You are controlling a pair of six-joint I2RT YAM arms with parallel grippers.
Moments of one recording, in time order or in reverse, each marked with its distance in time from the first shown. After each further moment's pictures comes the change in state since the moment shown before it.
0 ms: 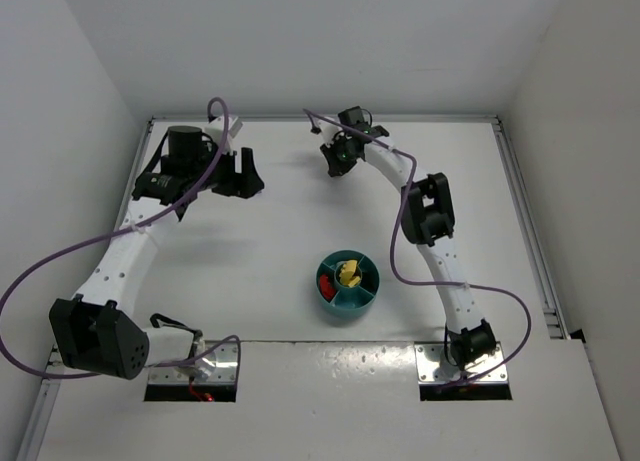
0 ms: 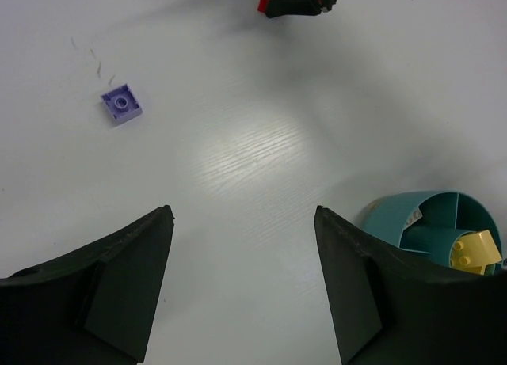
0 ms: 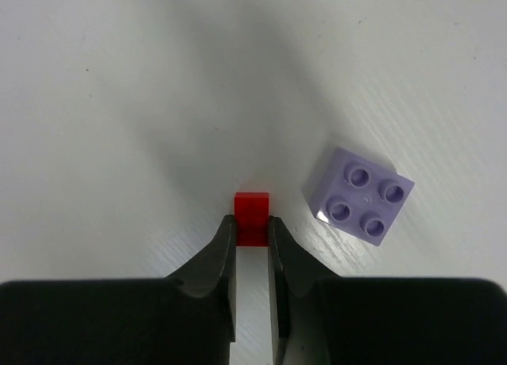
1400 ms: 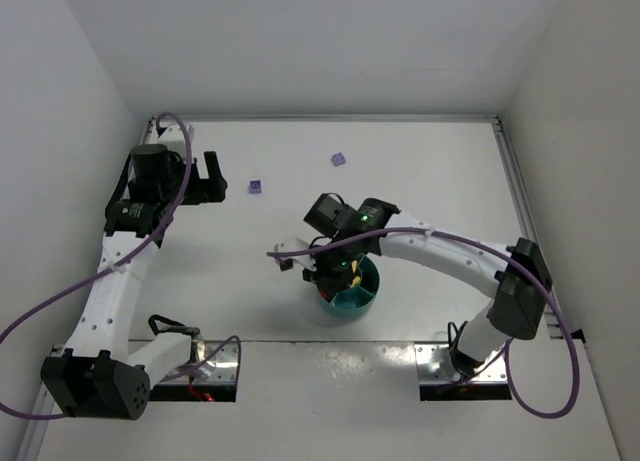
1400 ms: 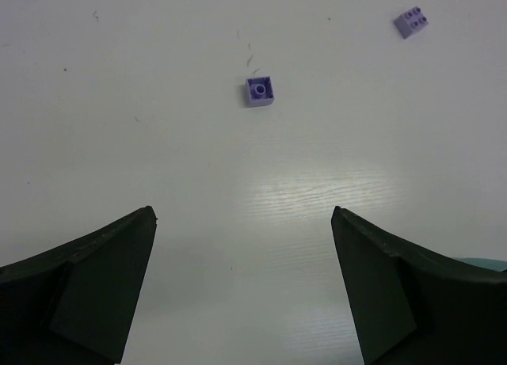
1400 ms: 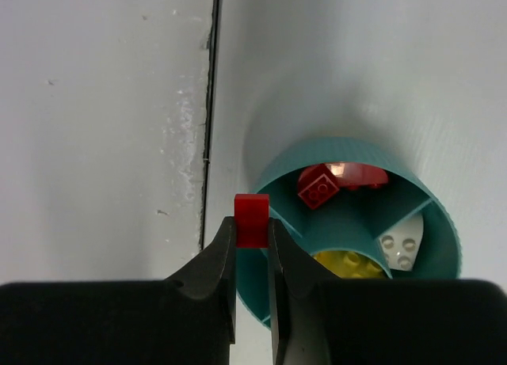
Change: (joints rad) left arm 0.136 -0.217 -0.116 -0.011 -0.257 -0.056; right arm 0.586 -1.072 -1.005 -0.319 -0.150 -0.171
